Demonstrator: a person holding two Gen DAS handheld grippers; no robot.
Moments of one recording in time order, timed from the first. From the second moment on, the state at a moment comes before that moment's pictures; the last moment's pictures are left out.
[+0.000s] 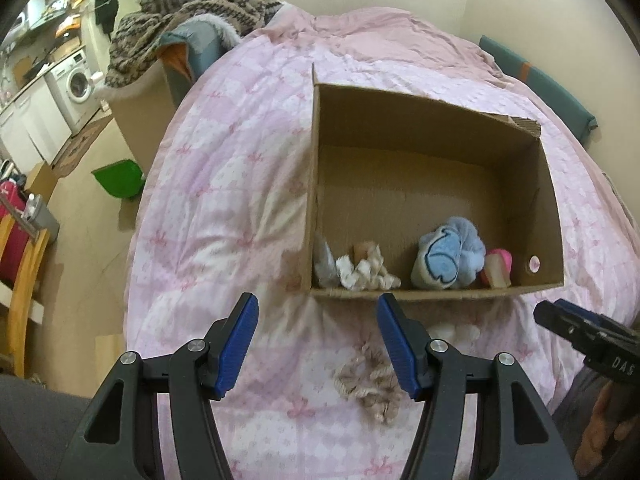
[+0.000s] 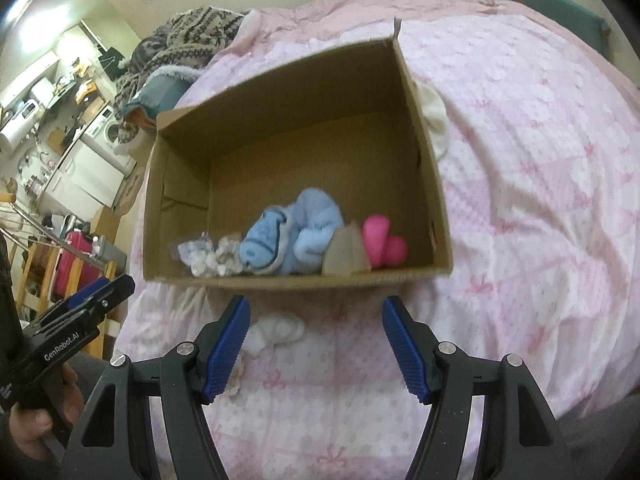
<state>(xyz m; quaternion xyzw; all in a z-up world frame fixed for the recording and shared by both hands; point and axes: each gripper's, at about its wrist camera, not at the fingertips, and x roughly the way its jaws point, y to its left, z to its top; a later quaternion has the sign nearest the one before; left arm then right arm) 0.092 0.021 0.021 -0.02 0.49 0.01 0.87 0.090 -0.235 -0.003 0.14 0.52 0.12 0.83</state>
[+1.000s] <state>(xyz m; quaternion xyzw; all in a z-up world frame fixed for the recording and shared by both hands) 0.089 -0.029 -0.080 -0.02 0.63 -0.04 0.77 0.083 -0.224 -0.048 0.18 0.59 0.10 0.78</state>
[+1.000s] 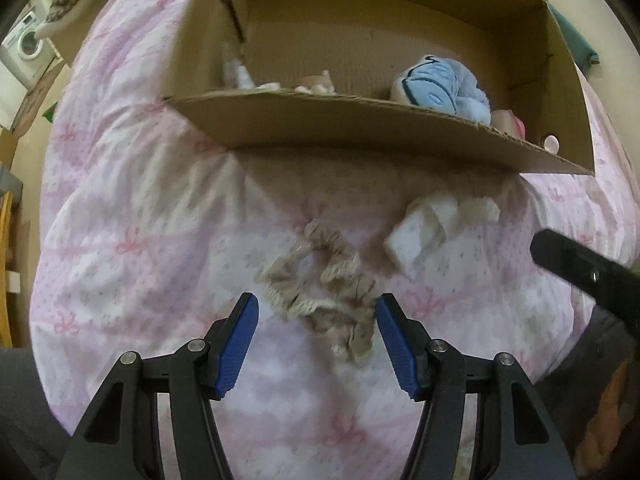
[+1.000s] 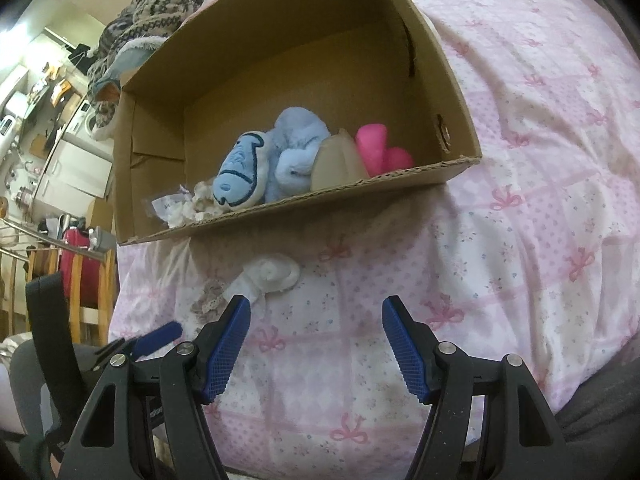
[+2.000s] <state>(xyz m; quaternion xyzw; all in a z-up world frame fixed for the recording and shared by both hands) 0.077 0.031 -0.022 -0.08 0.58 0.01 0.81 0.104 -0.139 -0.071 -0.01 0.60 0.18 0.78</state>
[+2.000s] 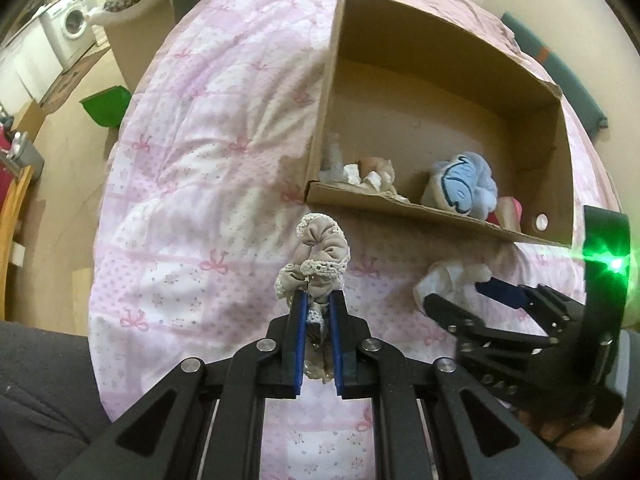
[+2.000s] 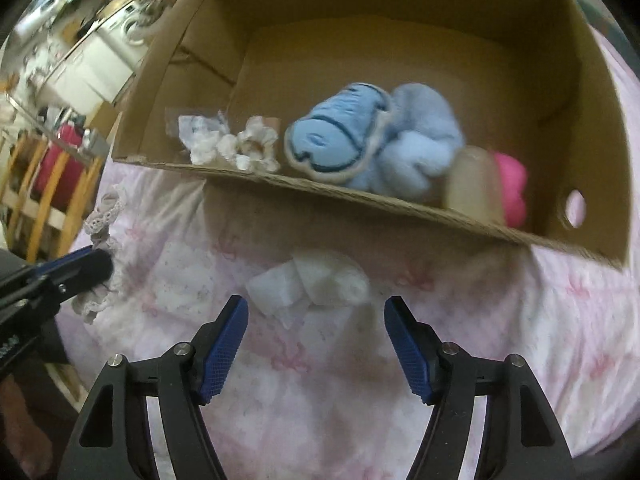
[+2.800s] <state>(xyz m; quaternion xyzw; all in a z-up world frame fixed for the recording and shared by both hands) 0.080 0.035 -0.028 -0.08 0.57 0.03 0.82 0.096 -0.150 -0.054 0.02 0.58 0.22 0.79</state>
